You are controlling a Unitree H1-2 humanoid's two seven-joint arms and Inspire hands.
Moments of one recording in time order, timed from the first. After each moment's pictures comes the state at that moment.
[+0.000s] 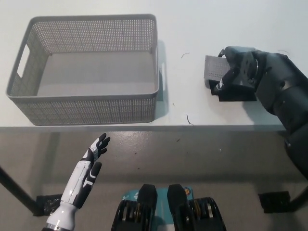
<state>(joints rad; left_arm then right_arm) -0.06 0.15 -0.06 0.10 0.11 -0.40 -0.08 -1.30 -0.19 0.61 1.45 -0.56 0.04 0.19</state>
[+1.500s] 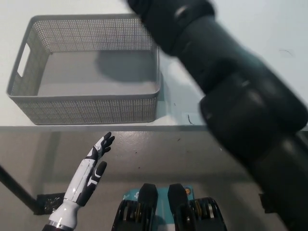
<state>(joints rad) -0.08 0.15 -0.07 0.10 0.13 -0.40 -0.10 -1.73 0.17 0.46 1.42 -0.53 -0.09 0.02</state>
